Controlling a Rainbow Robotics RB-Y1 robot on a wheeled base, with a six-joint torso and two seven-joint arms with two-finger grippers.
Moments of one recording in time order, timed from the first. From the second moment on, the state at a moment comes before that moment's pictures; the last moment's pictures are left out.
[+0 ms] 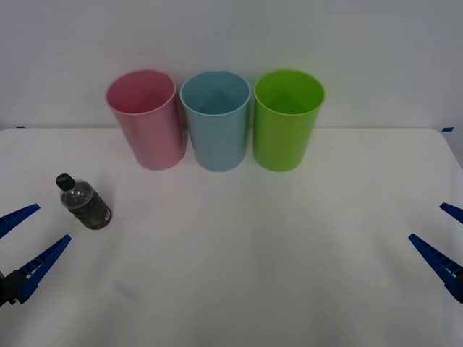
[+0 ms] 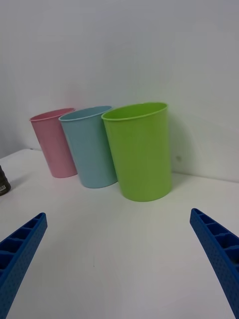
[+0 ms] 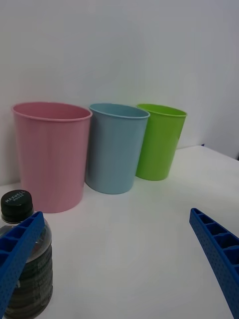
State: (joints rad) right arm 0.35 -0.40 -0.52 -1.66 0.96 -1.22 0.00; left arm 0.35 0.40 0.52 -1.66 -0.96 -1.22 0.00
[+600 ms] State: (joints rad) right arm 0.35 -0.40 -0.52 -1.66 0.96 -1.22 0.00; left arm 0.40 0.39 0.51 -1.65 -0.92 -1.21 0.00
